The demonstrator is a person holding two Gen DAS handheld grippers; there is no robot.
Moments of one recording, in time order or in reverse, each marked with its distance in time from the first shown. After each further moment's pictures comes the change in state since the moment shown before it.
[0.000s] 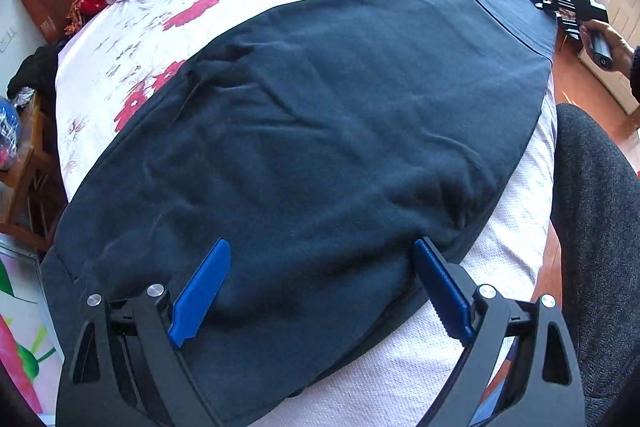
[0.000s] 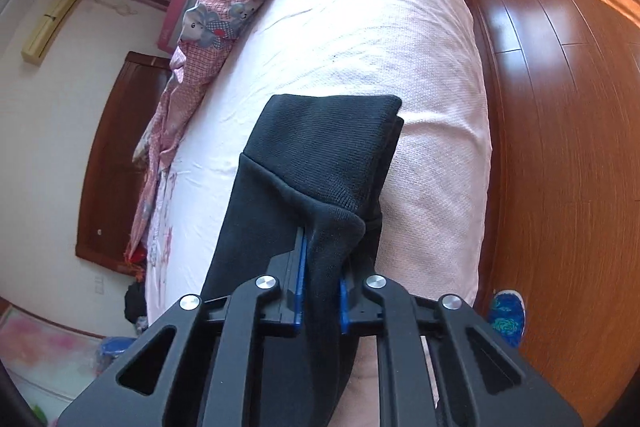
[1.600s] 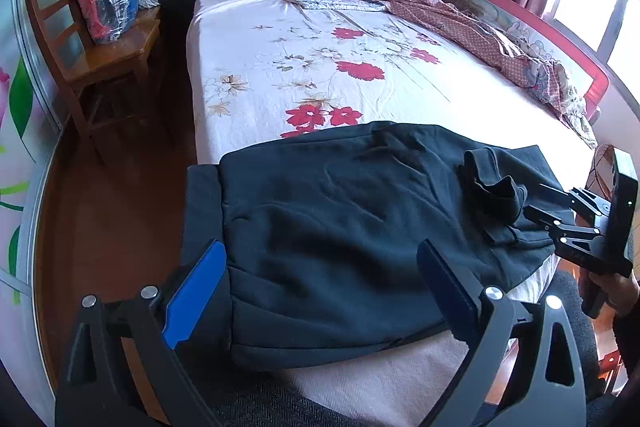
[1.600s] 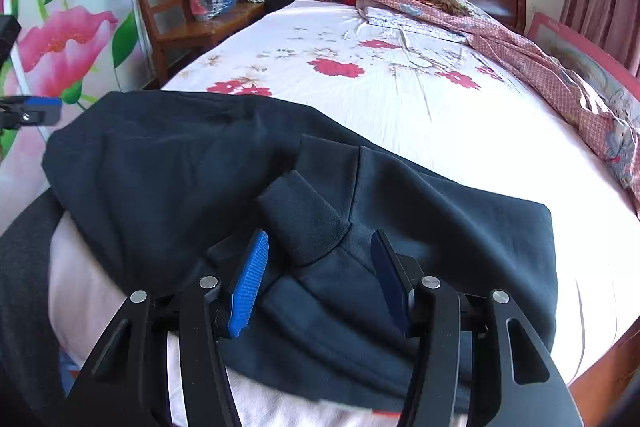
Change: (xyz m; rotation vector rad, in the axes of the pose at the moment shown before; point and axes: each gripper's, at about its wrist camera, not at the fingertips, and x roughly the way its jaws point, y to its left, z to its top) left arm -0.083 0.107 -0.068 -0.544 -0.277 0.070; right arm -0.028 0.258 -0.363 -1.511 0.265 0.162
